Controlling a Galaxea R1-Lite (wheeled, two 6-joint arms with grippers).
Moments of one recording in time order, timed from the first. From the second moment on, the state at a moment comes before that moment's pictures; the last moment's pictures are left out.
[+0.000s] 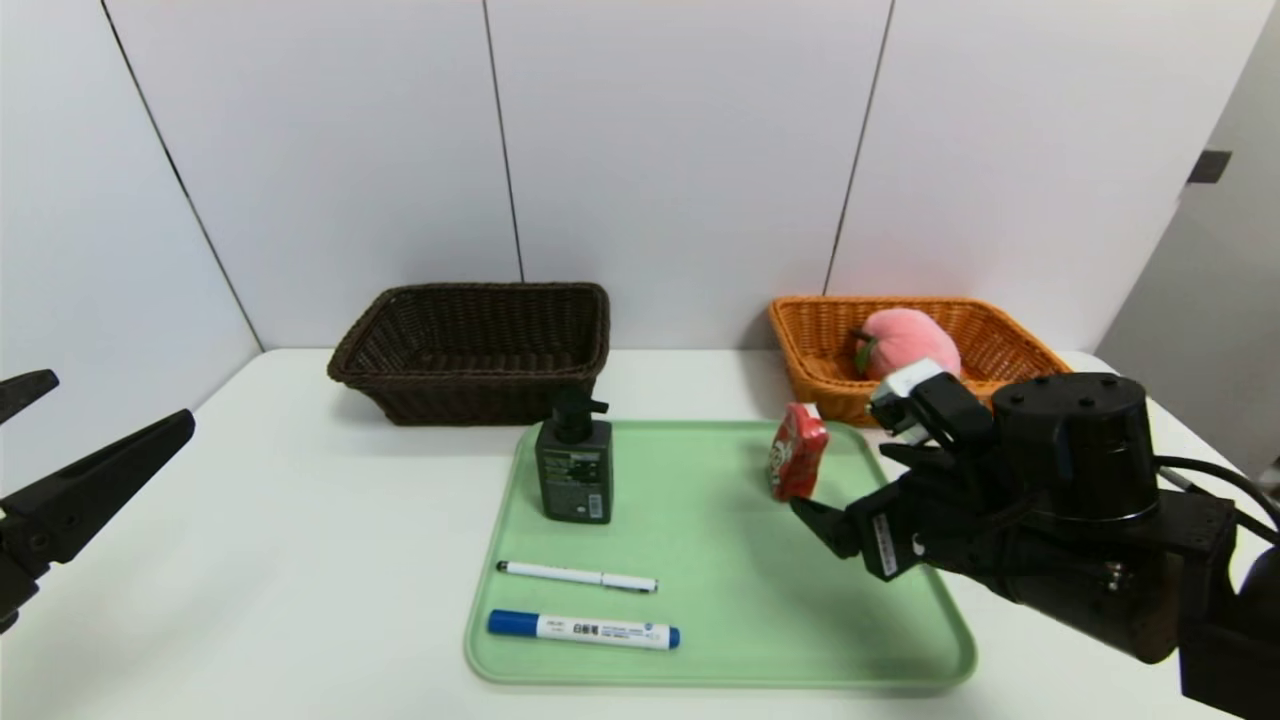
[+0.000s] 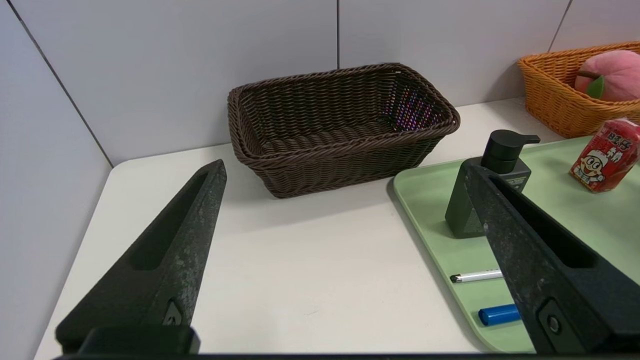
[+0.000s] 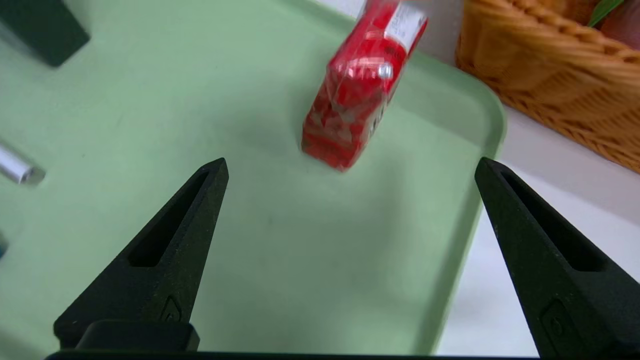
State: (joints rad) left arm -0.03 0.81 -0.45 -0.41 -0.21 0.03; right arm 0.58 1.64 -0.57 -0.63 -0.21 -0.06
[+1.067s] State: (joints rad) left arm -0.03 0.81 -0.44 -0.41 -0.21 0.03; right arm 0.65 1.85 -0.53 -0.94 -0.42 -0.03
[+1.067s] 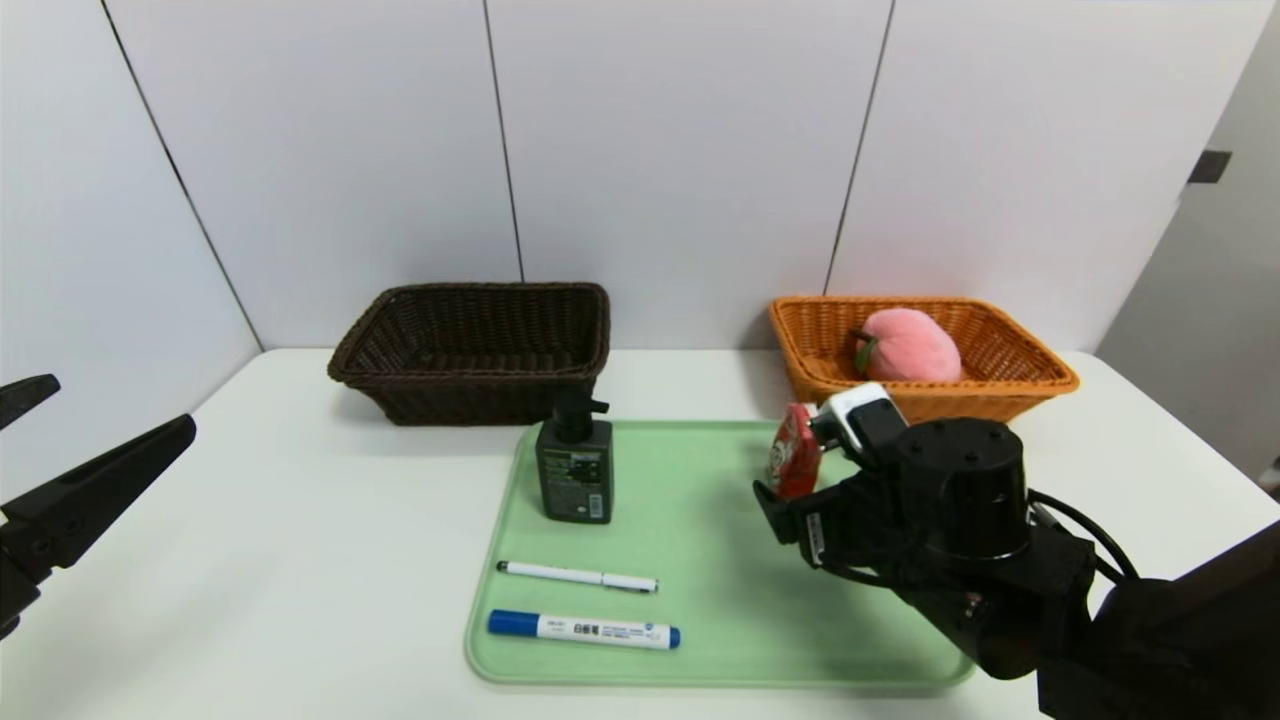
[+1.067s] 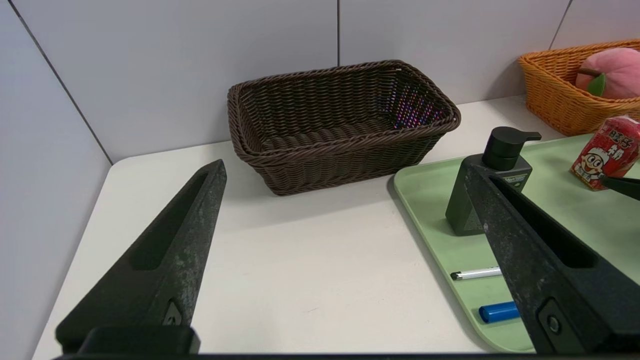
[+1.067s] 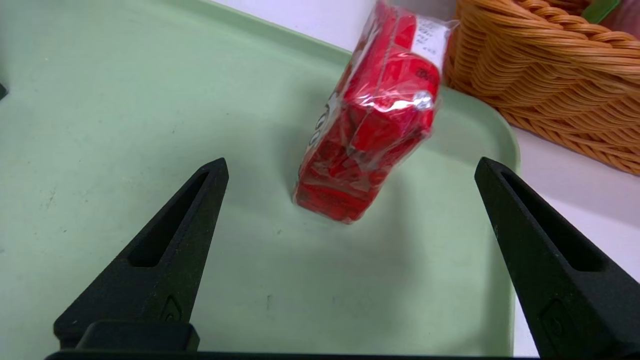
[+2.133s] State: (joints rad) left arm -0.03 0.81 -0.44 -0.41 -0.21 0.03; right arm 0.64 1.90 -0.52 -1.11 -0.46 0.02
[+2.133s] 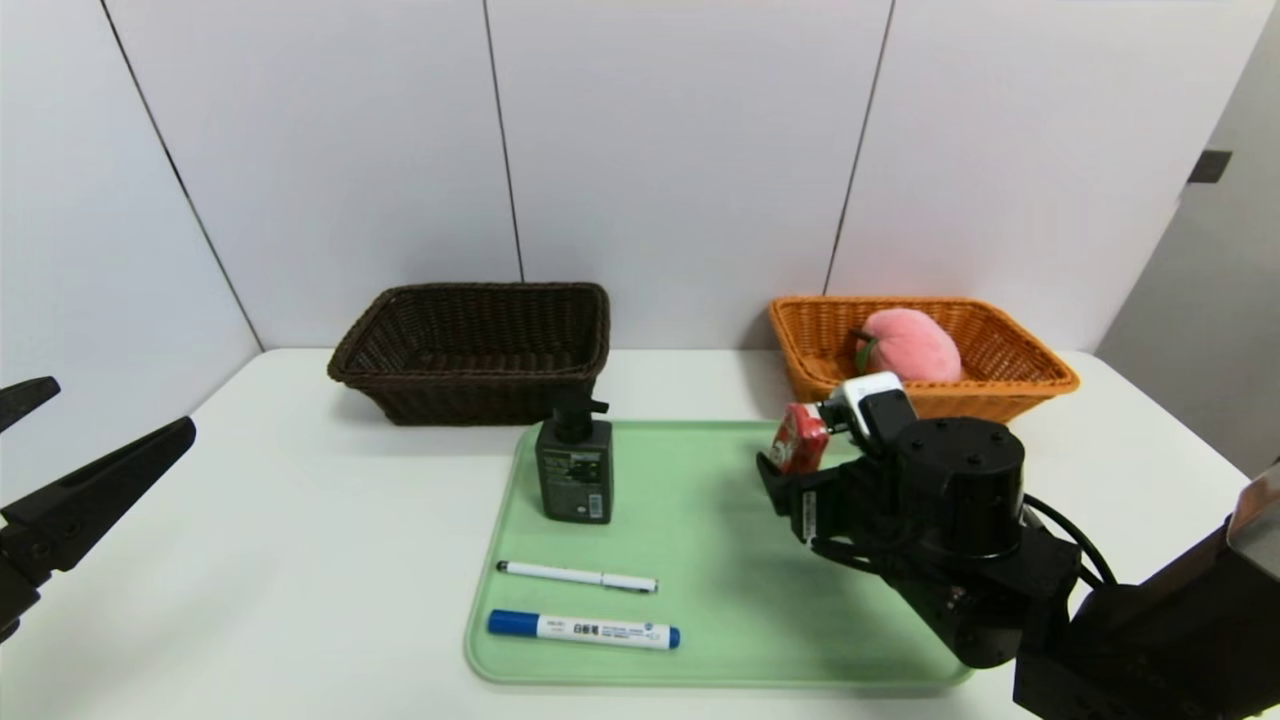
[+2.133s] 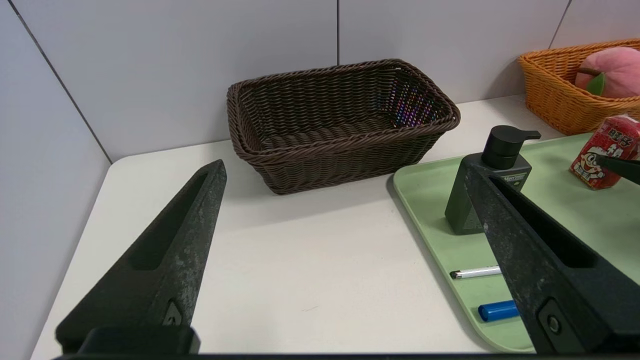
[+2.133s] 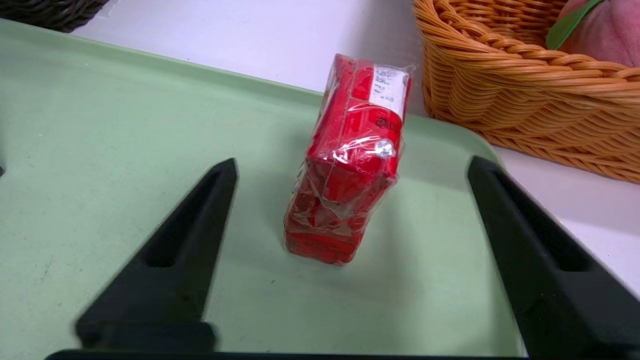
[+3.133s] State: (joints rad) left arm -0.03 0.80 -0.44 -0.41 -0.21 0.03; right arm 0.66 1.92 -0.51 -1.11 -0.45 0.03
